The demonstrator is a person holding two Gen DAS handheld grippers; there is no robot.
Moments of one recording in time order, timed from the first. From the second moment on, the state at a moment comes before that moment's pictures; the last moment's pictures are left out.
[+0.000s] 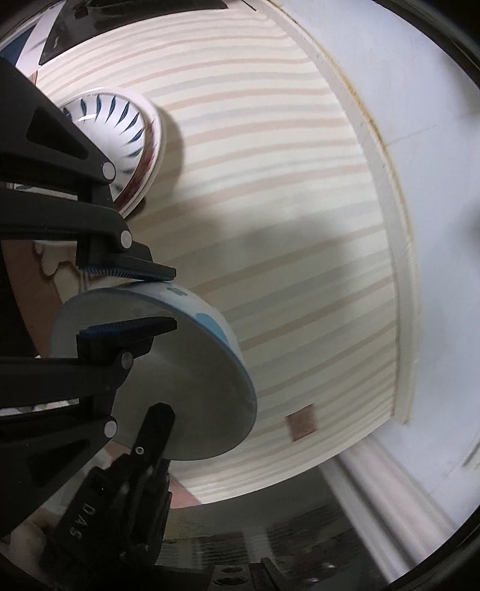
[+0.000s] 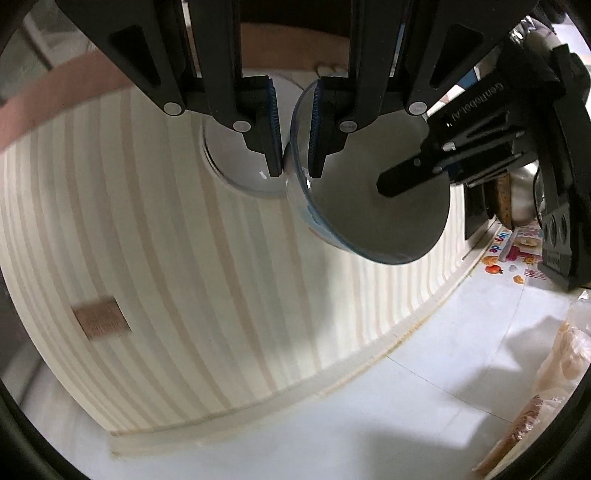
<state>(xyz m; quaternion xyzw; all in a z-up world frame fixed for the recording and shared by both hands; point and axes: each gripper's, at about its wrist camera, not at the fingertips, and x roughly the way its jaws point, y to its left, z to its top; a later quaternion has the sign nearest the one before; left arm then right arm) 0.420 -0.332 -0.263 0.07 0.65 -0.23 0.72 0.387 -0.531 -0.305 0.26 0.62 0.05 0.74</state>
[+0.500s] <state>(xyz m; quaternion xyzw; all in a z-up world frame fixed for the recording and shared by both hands) 0.393 -0.365 -0.312 0.15 0.67 -0.22 0.69 0.341 -0.554 -0.356 0.29 0.65 0.02 0.70</state>
